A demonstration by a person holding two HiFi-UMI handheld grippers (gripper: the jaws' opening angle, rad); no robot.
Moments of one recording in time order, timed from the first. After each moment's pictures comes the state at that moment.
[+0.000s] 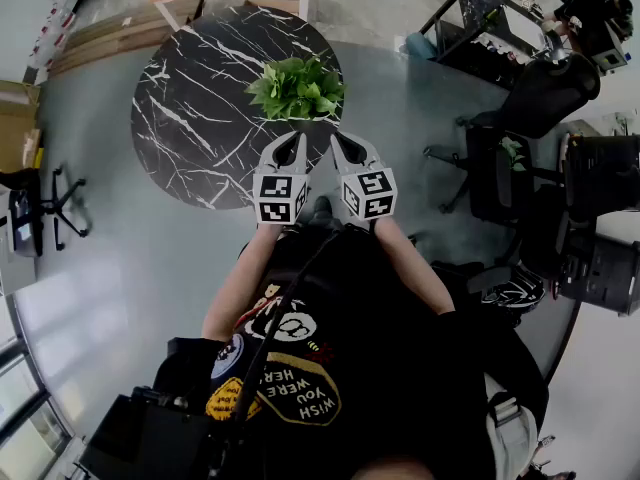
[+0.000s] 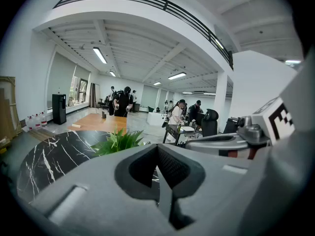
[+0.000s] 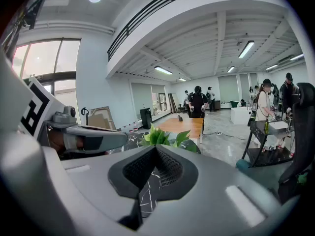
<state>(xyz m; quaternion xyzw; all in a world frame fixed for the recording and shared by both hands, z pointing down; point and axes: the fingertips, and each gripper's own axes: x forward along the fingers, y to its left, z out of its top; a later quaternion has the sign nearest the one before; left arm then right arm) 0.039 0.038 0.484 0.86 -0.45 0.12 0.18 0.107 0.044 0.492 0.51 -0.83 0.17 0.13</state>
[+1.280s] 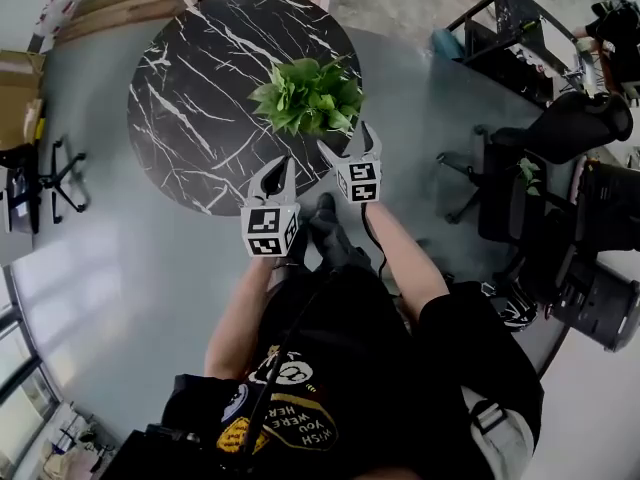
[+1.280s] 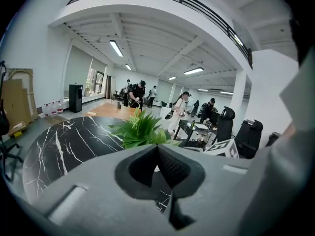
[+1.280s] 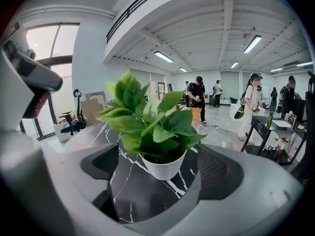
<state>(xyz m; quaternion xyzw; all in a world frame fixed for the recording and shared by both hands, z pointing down) 0.005 0.023 0.538 0.81 -0.52 0.14 0.24 0.123 -0.049 0.663 0.51 -0.82 0.18 0.19</state>
